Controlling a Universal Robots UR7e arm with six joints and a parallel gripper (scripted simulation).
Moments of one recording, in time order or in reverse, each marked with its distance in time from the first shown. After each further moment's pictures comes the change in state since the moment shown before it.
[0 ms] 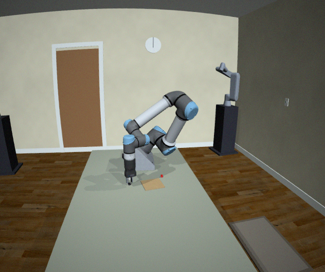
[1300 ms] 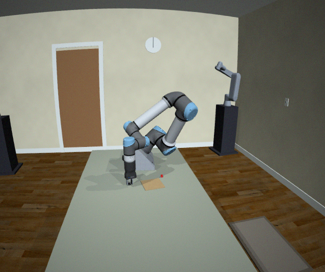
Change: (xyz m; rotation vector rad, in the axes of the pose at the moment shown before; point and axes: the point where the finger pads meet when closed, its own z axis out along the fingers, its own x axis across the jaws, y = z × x) arm 0.000 0.000 0.014 0.000 -0.001 0.000
